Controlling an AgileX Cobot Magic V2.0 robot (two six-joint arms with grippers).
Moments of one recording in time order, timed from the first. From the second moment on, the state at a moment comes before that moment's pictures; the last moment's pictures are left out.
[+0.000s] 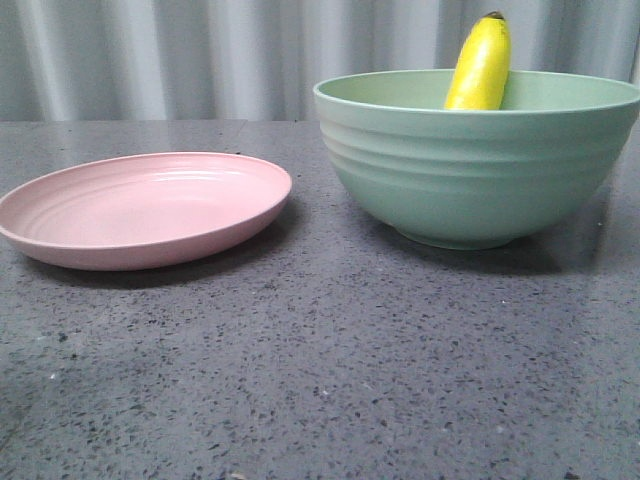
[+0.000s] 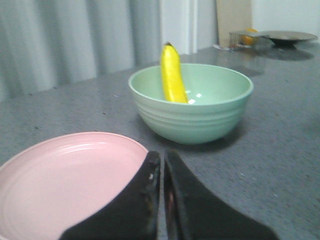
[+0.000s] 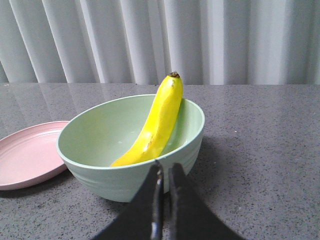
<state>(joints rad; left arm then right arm) -0.81 0.41 -0.25 -0.19 -0.02 0.16 0.14 0.07 -0.35 0.29 0.41 -0.18</state>
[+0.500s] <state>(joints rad) -0.35 0.15 0.00 -0.18 -0.16 0.16 0.14 0.07 -0.35 0.29 0.41 -0.18</state>
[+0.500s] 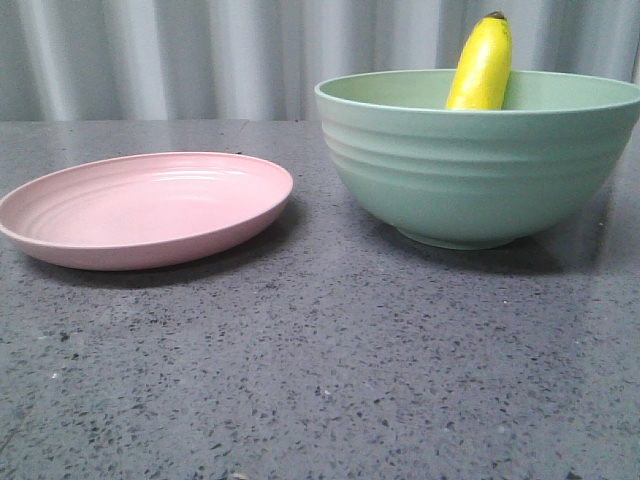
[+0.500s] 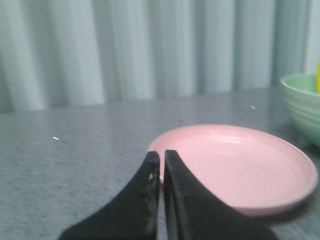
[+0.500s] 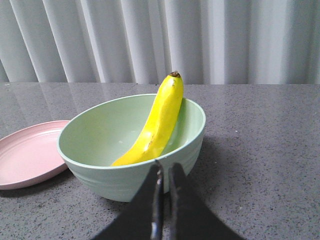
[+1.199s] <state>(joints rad) 0.00 0.00 0.00 -0.17 0.33 0.16 0.14 0.07 -0.35 0.29 0.41 -0.18</state>
